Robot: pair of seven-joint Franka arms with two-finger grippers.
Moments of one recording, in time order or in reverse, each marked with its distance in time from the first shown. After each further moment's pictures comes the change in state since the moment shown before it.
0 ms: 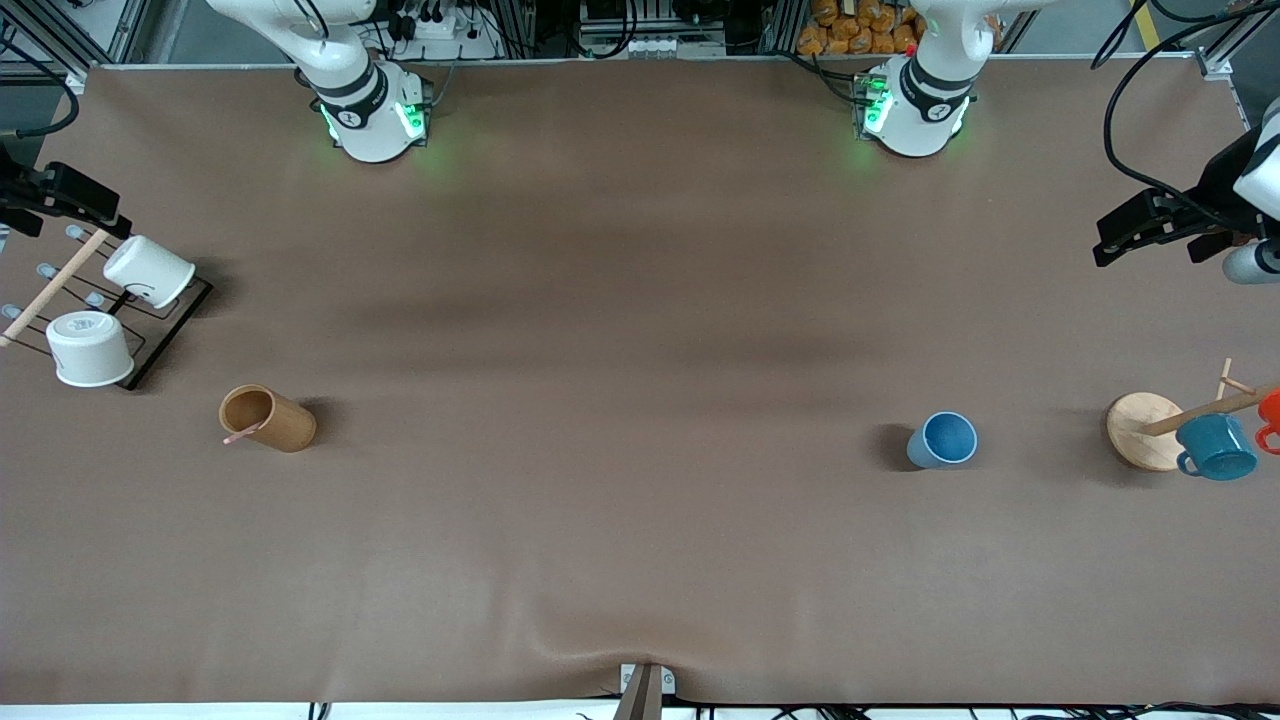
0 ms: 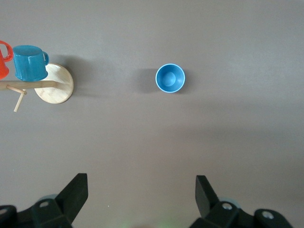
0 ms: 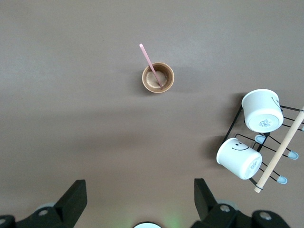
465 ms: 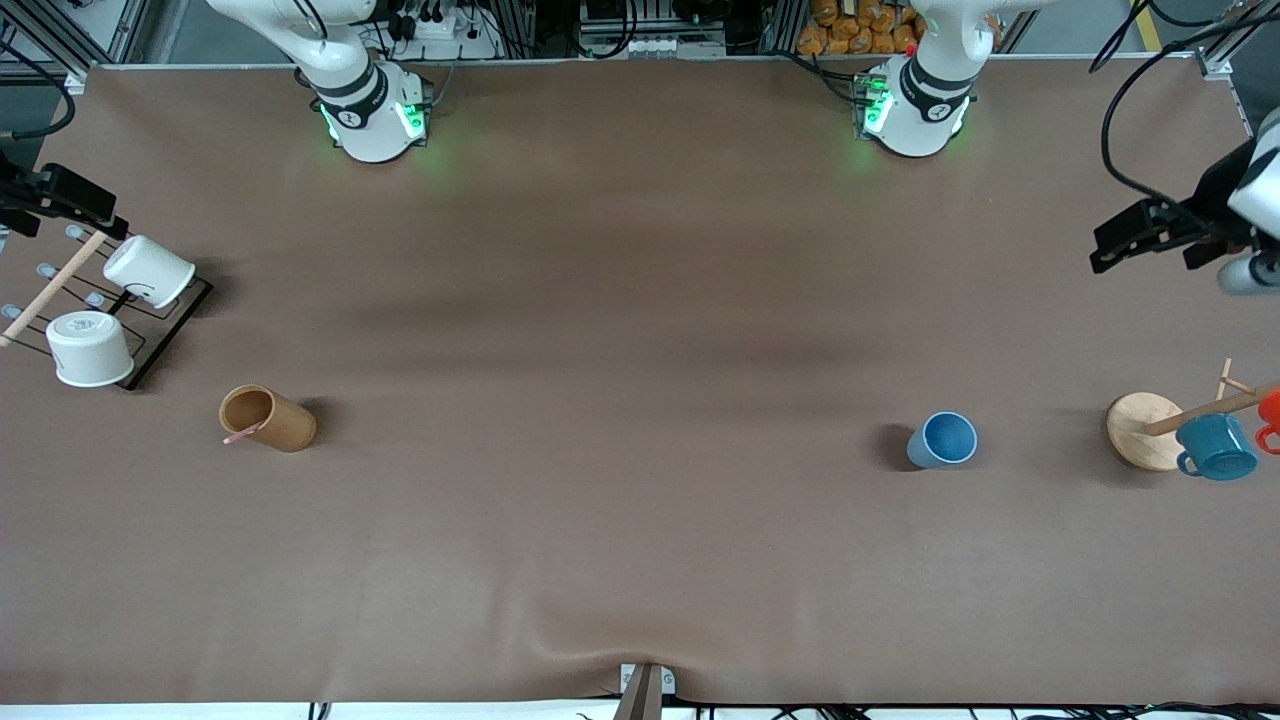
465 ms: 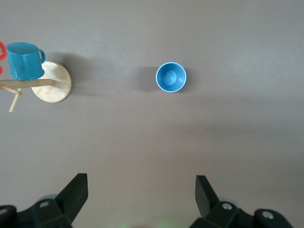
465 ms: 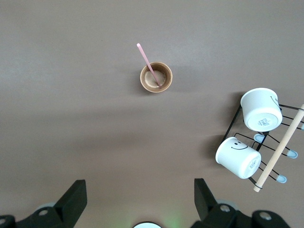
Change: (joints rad) left arm 0.000 0.051 0.006 0.003 -0.001 0.018 0.000; right arm -0.002 0.002 -0.005 -0.004 -0.001 0.001 0.000
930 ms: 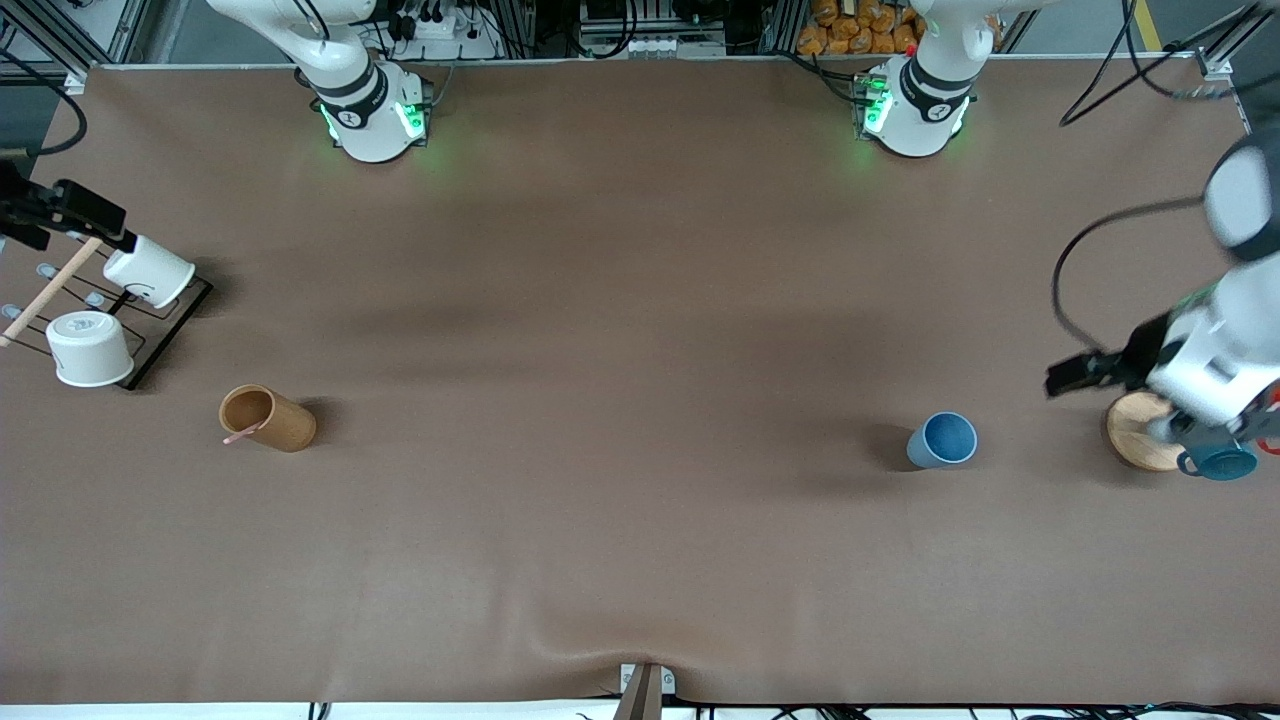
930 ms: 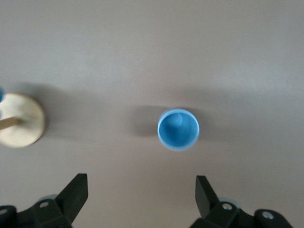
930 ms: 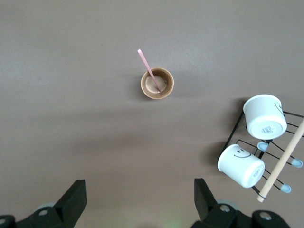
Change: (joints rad) left arm 0.017 0.244 0.013 -0.112 -0.001 0.403 -0.001; right arm 0.002 0.031 0.003 -0.025 -0.003 0.072 0.000
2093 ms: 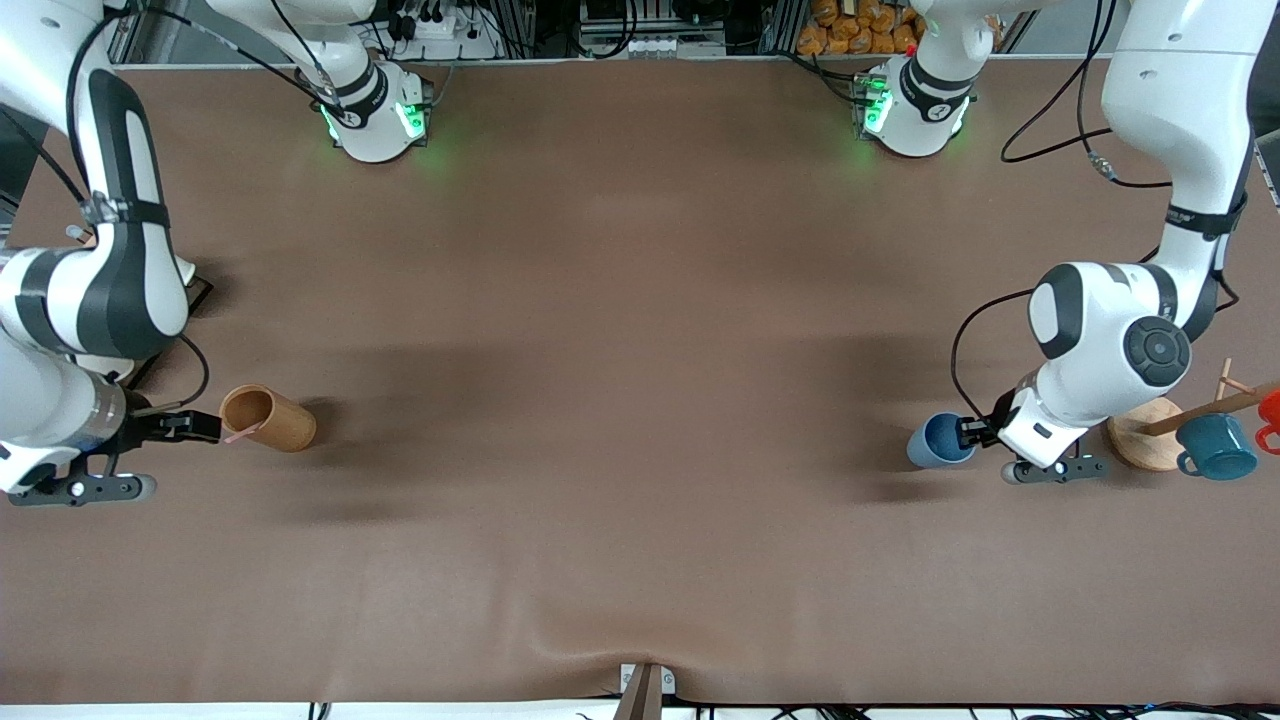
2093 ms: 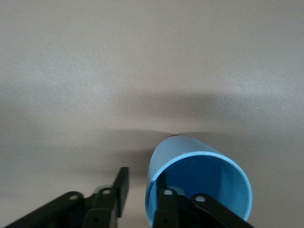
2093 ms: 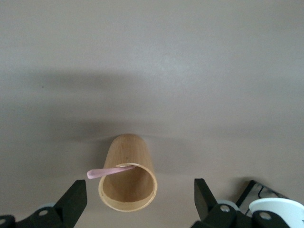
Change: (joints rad) left arm -0.009 0.172 -0.005 -0.300 0.000 0.524 0.000; right arm 0.008 0.537 0.004 0.178 -0.120 0.311 -0.054
